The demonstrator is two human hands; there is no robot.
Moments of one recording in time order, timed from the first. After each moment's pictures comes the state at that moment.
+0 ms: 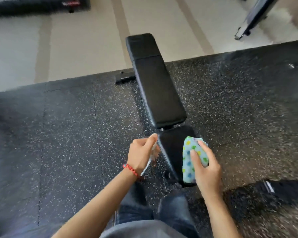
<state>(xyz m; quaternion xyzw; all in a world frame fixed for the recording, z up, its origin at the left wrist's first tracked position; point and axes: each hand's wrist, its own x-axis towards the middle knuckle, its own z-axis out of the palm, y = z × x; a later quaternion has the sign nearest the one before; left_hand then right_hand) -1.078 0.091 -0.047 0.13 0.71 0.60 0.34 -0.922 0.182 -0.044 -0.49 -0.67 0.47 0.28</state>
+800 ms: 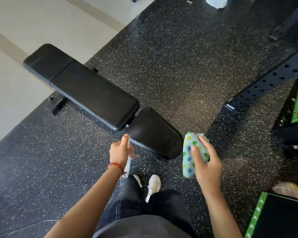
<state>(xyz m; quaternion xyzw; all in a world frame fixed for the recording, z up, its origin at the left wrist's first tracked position) -1.096 0.154 -0.097 0.21 0.76 0.40 0.46 -0.871 0.137 -0.041 -0.69 -0.47 0.36 0.42</state>
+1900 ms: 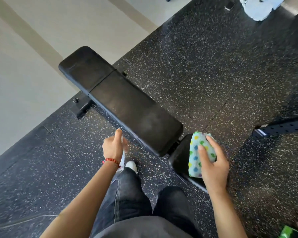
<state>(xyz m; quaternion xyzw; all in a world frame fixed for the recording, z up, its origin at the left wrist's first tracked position) -1.407 0.285 -0.112 0.15 0.80 0.43 0.39 -1.156 0.290 -0.042 -0.71 -0.48 0.36 0.36</state>
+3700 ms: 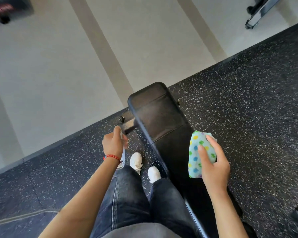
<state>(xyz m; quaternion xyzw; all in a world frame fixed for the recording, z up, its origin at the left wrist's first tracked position) -1.851 0.491 -0.150 0.01 0.81 0.47 0.34 -1.615 0.572 -0.062 -0.63 -0.59 0.42 0.26</state>
